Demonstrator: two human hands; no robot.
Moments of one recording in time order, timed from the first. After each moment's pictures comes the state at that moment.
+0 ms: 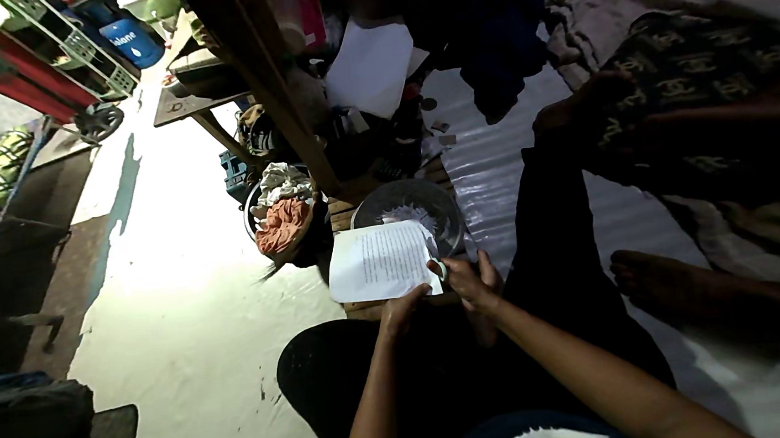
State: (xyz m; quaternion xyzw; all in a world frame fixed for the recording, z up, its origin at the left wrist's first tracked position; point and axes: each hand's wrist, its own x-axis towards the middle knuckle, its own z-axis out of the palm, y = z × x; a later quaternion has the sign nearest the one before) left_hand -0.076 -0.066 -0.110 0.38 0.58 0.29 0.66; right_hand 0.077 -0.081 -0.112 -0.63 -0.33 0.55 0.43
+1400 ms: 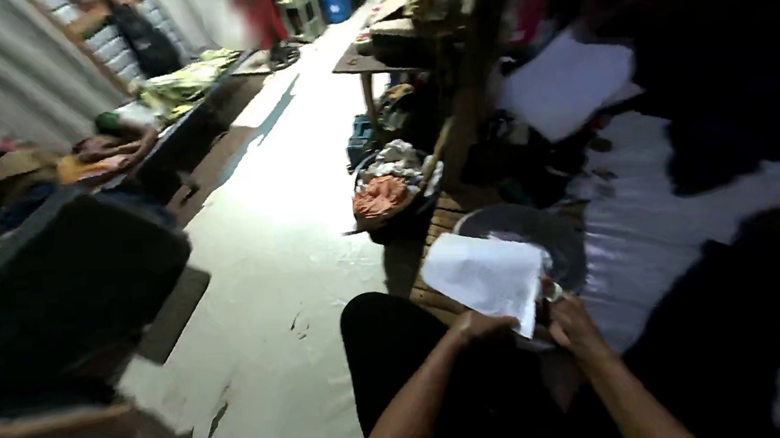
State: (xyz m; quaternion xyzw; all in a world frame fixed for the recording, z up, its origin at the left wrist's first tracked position) left_hand -0.088 -0.067 -0.071 0.43 0.62 0.06 0.66; right_hand 0.091 -0.049 -0.133 -0.63 -0.31 0.54 0.46
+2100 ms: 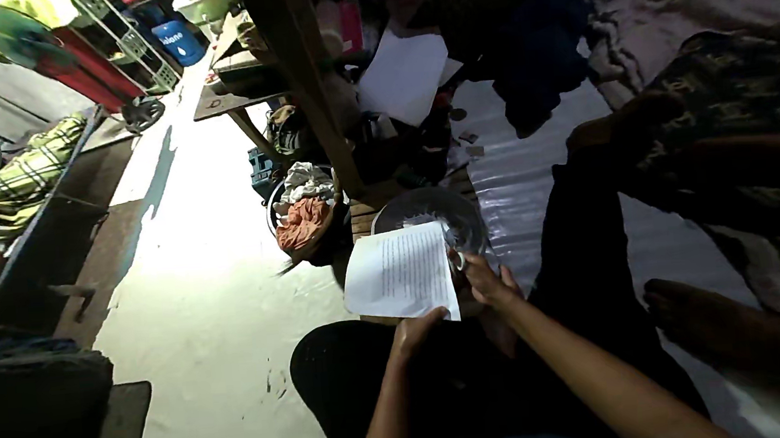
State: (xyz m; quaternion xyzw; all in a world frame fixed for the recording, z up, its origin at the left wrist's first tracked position) left_hand -0.090 -0.084 -0.078 0.40 0.67 0.11 0.62; right_hand 0.084 -0.047 -0.123 -0.62 -0.29 0.55 0.47
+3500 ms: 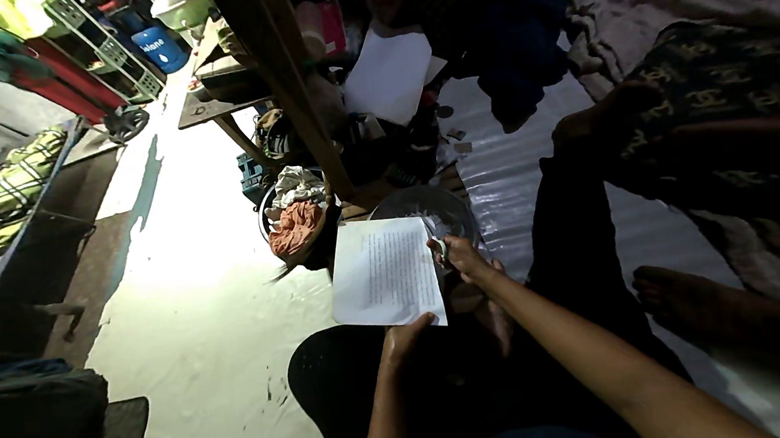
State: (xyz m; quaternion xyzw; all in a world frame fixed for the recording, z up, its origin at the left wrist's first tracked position) left_hand -0.102 -0.093 -0.091 0.38 0.65 0.21 0.63; right_hand 0.088 -0.013 -0.117 -0.60 -0.31 0.59 0.45
